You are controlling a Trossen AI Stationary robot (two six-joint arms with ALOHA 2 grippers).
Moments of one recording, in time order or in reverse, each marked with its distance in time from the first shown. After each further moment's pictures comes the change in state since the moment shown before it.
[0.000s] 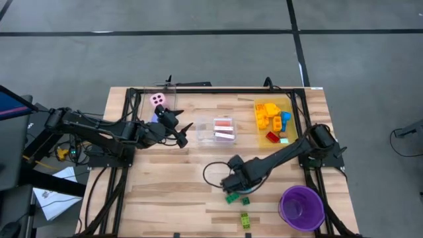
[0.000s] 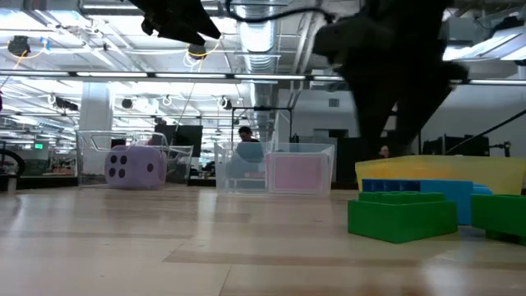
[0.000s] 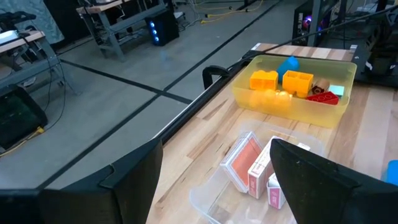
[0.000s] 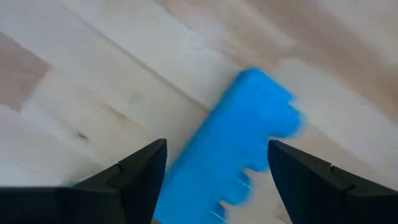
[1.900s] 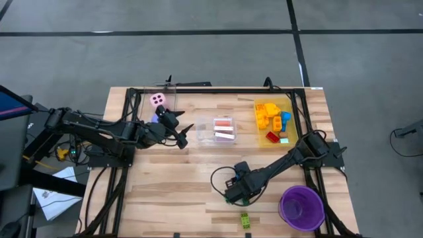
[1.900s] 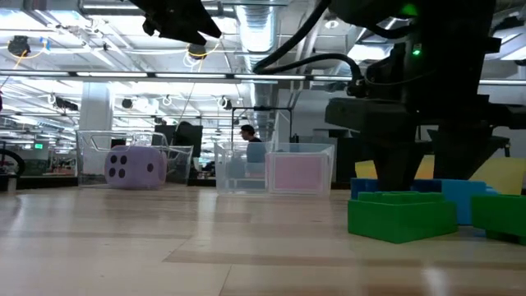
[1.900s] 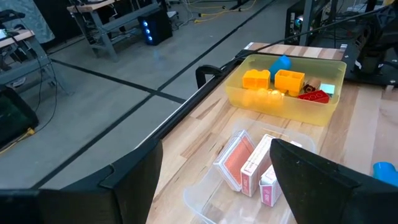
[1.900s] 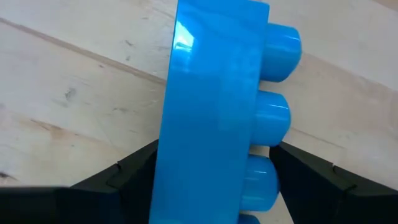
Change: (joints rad) left arm 0.000 -0.001 0.000 0.001 0.027 -0.001; right arm 0.082 0.126 -0.102 0.070 0.007 0.356
